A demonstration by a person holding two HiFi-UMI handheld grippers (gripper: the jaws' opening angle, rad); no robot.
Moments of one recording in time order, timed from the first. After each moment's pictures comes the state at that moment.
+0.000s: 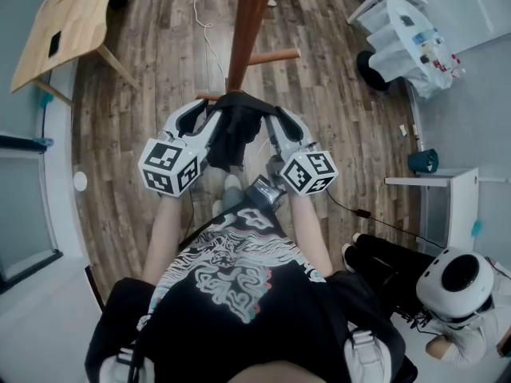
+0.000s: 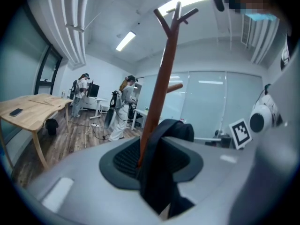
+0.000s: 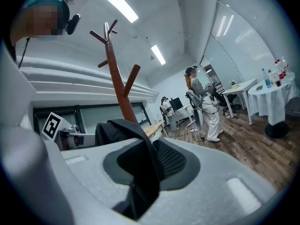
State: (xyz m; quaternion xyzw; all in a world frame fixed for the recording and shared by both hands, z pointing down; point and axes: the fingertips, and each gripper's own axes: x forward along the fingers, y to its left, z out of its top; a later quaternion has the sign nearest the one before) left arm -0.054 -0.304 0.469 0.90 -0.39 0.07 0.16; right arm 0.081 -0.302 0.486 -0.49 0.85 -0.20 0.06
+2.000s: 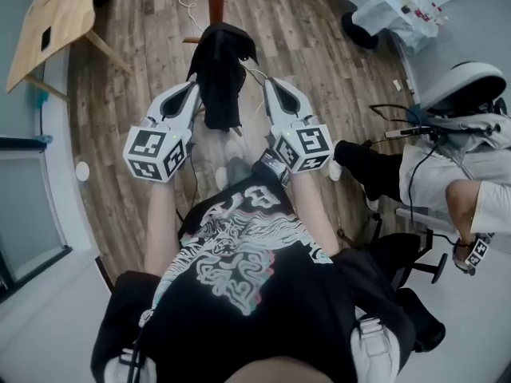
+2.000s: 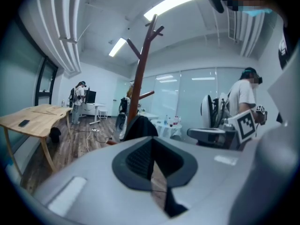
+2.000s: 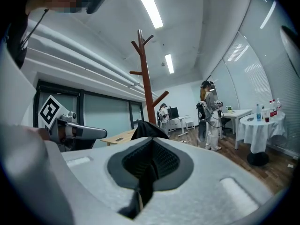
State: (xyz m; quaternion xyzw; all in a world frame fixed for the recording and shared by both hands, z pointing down) left arm -0.066 -0.157 0.446 0.91 -0.39 0.08 0.12; right arm 0.085 -0.147 0.446 -0.54 0.84 -0.08 0.00
